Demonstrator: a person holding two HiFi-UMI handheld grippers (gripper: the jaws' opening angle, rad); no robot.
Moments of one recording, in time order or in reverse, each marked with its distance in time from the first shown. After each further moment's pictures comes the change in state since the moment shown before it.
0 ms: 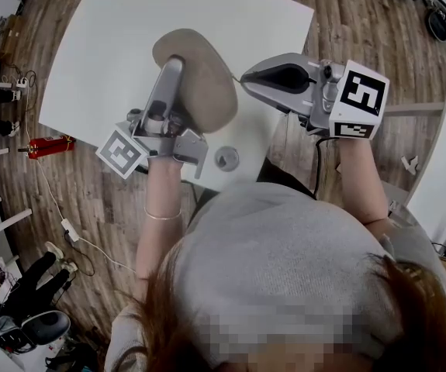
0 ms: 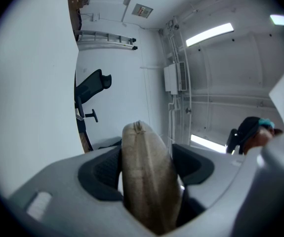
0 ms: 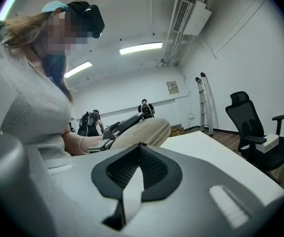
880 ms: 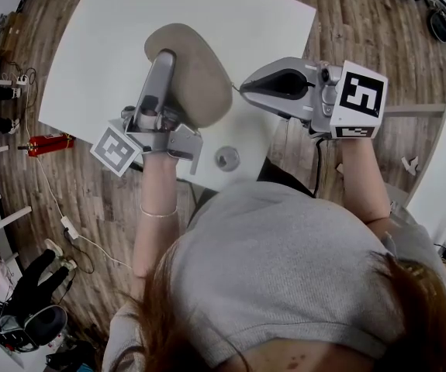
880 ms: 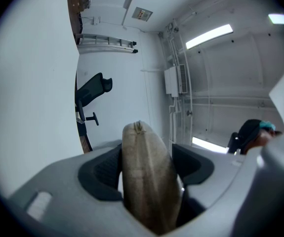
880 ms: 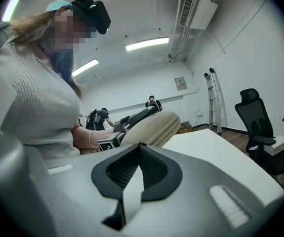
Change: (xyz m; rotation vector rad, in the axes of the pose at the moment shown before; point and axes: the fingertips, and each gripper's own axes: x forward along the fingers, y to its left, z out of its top) left arm 0.002 0.004 0.015 0.004 -0.034 0.015; right arm 0.005 0.010 -0.009 -0.026 0.043 0.099
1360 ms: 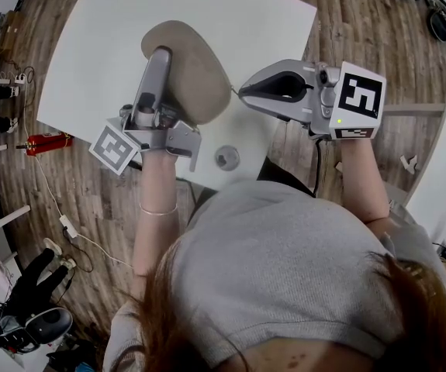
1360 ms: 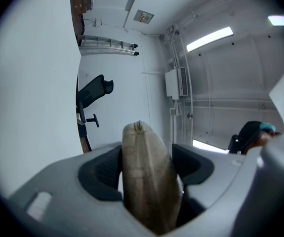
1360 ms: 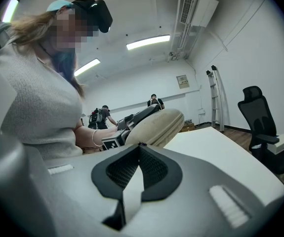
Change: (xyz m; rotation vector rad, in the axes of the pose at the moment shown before) left arm 0.001 0.005 0.008 -0.012 -0.028 0.002; right arm 0.004 0.003 -0.004 0.002 0.017 0.030
